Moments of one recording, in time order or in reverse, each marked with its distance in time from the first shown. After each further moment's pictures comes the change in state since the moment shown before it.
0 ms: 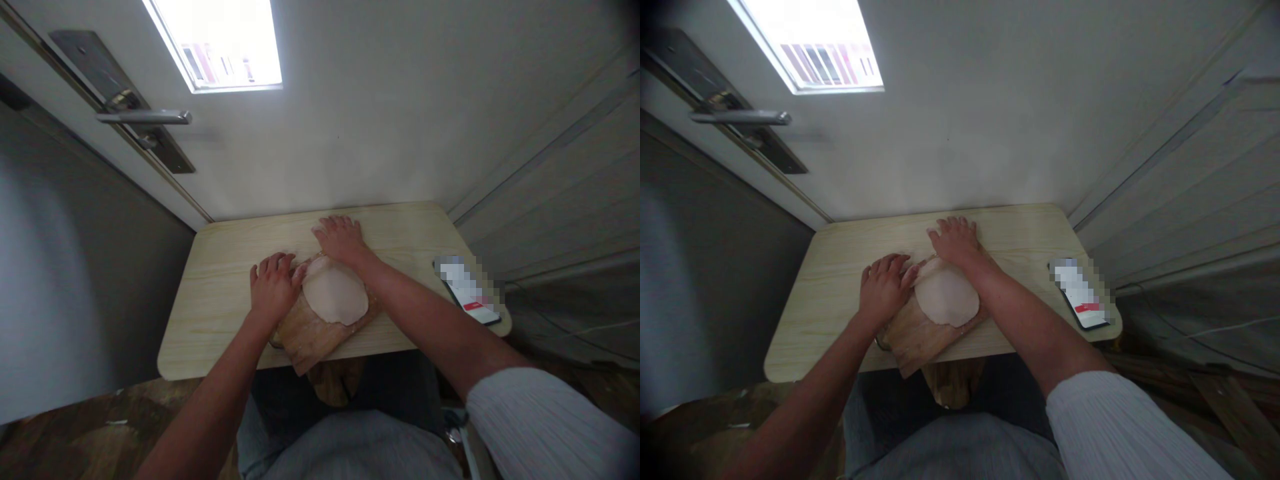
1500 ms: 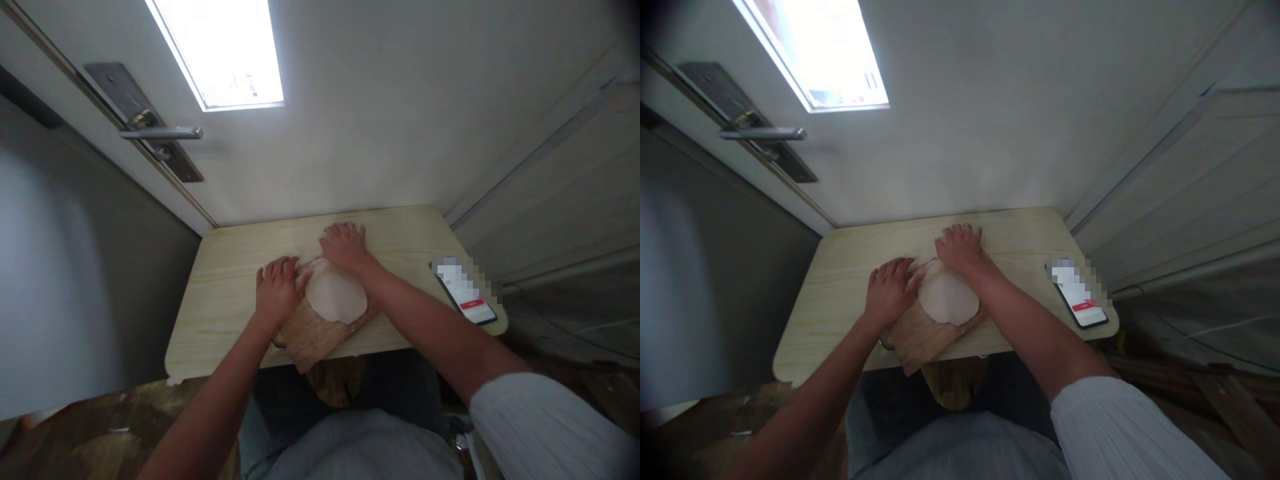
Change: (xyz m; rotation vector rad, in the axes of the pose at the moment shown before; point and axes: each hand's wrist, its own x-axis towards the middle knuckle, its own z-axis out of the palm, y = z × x) left_hand -0.006 0.000 0.001 -0.017 0.000 0.052; right_hand -0.017 0.000 -0.007 0.024 0.047 0.073
